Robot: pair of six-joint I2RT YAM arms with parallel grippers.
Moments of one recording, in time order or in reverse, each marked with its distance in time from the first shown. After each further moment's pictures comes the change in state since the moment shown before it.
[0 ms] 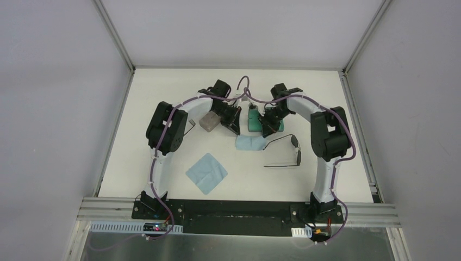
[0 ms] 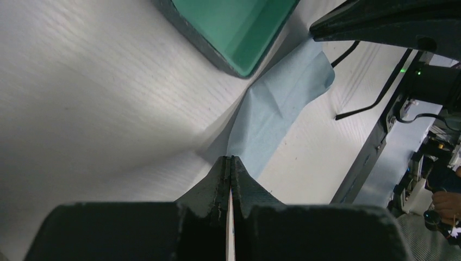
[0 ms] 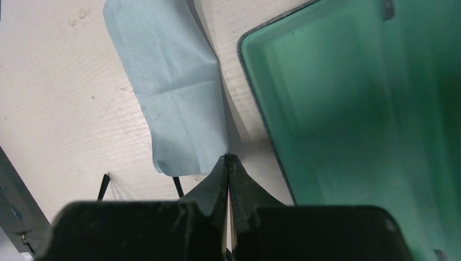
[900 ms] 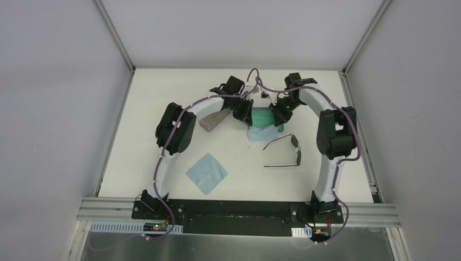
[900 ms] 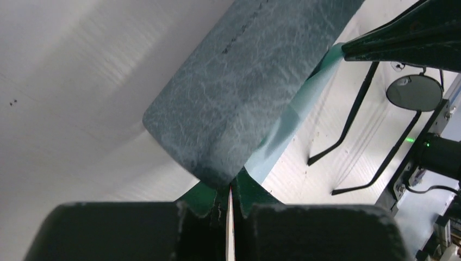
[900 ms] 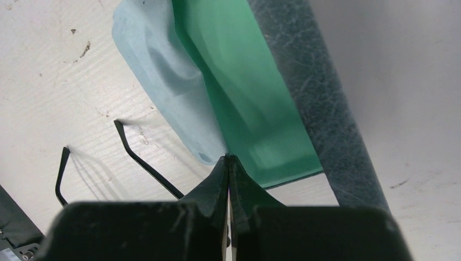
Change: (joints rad) left arm -0.084 0.083 0.172 0.135 -0.156 -0.159; right arm -0.129 0.000 0.142 -0.095 0.077 -0.040
